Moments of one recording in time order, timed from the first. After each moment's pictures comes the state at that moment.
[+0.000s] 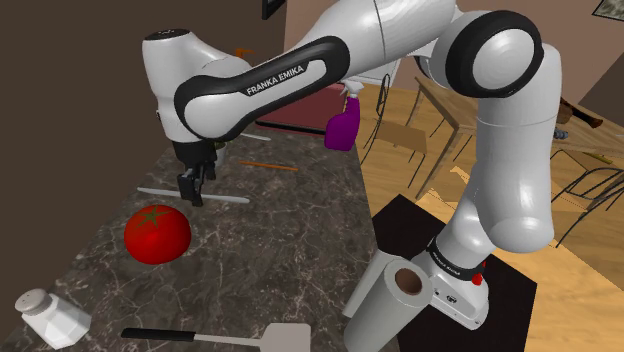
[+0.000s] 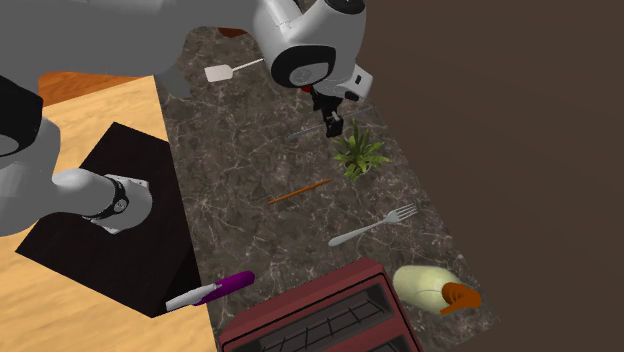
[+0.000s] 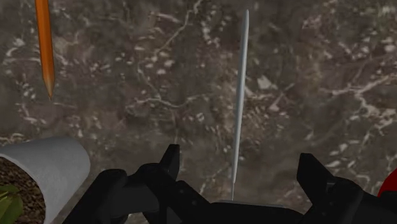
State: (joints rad) arm 0.44 0.48 0.29 -1.63 -0.15 2.03 0.01
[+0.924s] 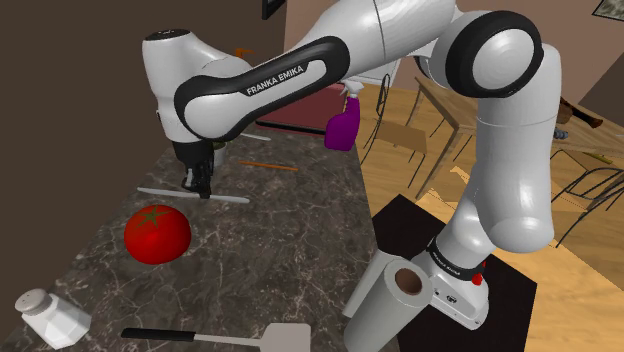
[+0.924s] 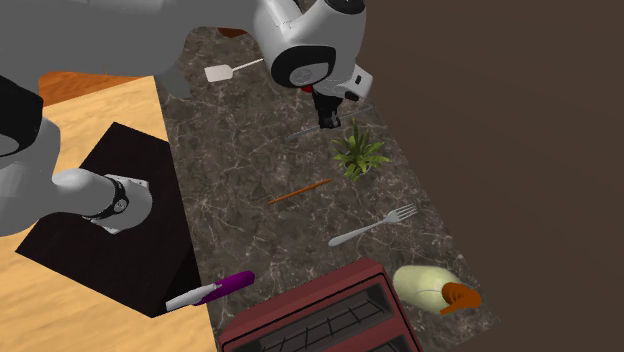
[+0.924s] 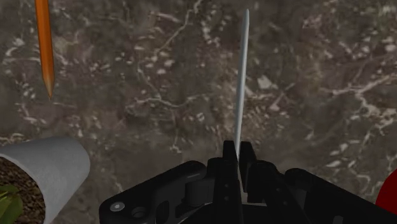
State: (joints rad) arm 0.44 0.48 0.29 -1.63 -0.15 2.03 0.01
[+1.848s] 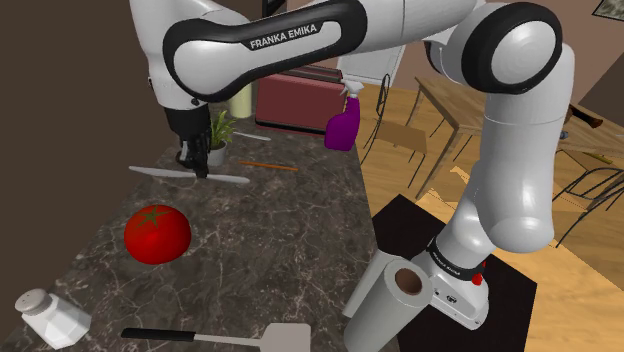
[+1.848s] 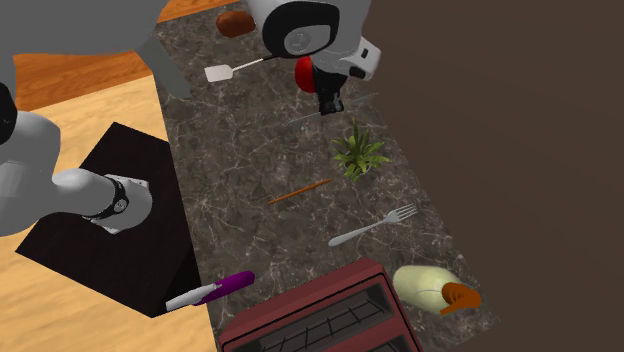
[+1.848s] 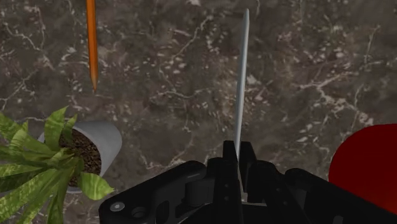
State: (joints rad) arm 0.43 0.42 0.30 -1.54 -0.13 1.89 0.00
